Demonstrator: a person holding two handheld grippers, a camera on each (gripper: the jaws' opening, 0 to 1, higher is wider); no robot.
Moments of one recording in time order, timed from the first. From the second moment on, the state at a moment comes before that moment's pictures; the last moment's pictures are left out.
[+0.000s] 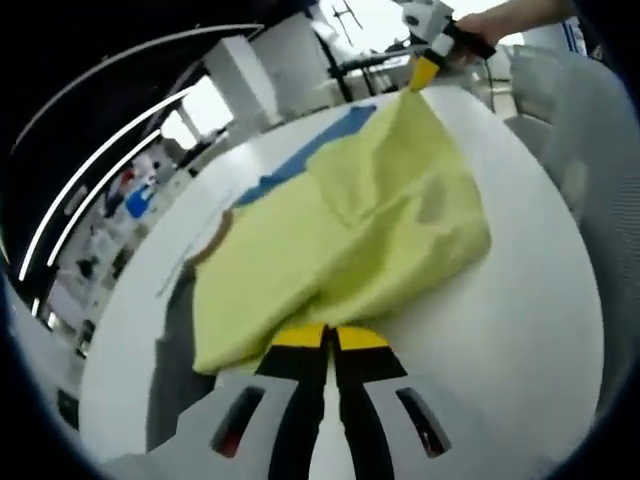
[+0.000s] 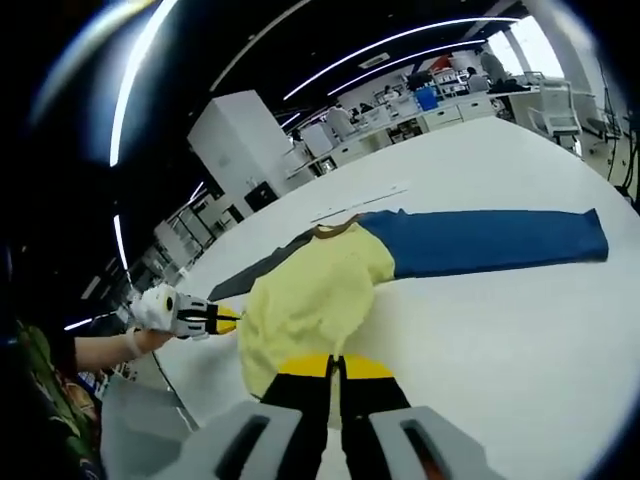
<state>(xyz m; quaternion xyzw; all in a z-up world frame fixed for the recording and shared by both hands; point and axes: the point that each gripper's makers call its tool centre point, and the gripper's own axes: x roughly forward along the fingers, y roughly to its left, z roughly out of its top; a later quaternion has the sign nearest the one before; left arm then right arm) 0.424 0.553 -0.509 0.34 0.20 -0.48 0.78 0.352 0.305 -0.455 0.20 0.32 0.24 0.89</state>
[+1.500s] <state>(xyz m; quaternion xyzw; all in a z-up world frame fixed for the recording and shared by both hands) 0.545 0.507 -0.505 0.31 0.26 -0.47 0.79 0.396 0.256 -0.458 0.22 0.31 0.16 0.91</state>
